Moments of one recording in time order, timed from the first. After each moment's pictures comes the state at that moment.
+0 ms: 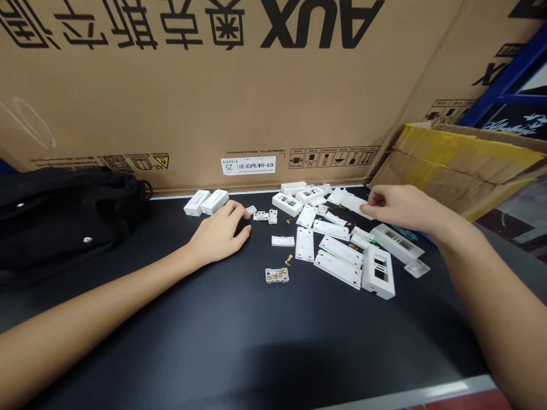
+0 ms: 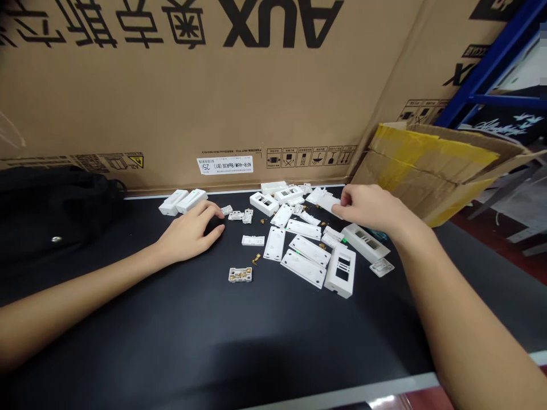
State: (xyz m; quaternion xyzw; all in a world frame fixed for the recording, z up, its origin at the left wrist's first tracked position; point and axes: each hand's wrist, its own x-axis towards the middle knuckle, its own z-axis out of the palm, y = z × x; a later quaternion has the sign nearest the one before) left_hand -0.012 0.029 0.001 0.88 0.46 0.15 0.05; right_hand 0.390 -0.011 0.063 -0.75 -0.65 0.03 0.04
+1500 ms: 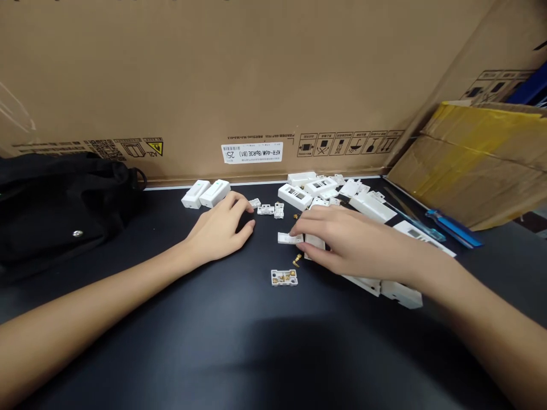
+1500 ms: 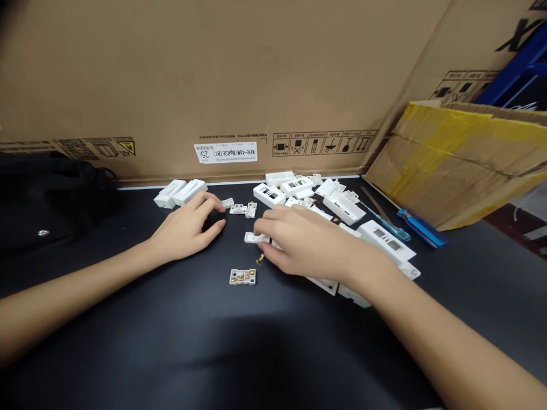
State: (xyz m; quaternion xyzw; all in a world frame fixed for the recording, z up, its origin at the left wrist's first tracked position) left_hand -0.014 0.029 -0.001 0.88 0.45 0.15 0.04; right_hand 0.255 -0.042 0.060 -0.40 -0.91 0.06 0.06
